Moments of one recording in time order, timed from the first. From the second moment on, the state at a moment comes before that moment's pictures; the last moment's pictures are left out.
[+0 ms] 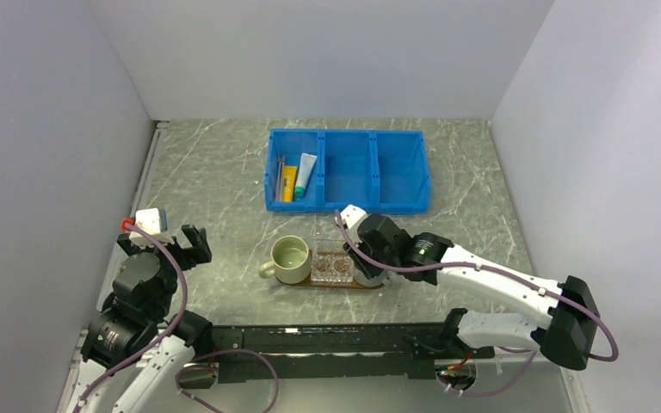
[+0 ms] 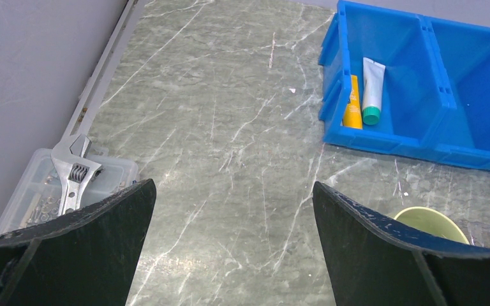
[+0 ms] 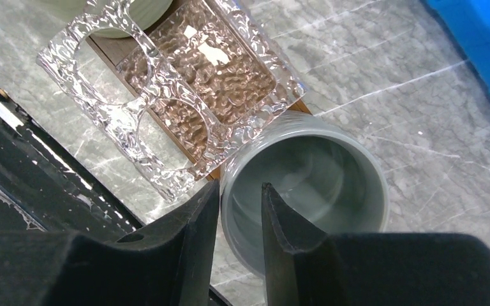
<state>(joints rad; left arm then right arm) -0.44 0.25 0.76 -0.74 -0.51 -0.25 0.97 1.13 0.82 -0.56 0.11 0.11</state>
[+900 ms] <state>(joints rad) -0.44 0.25 0.76 -0.74 -0.51 -0.25 0.97 1.20 1.02 -0.57 0.23 0.10</state>
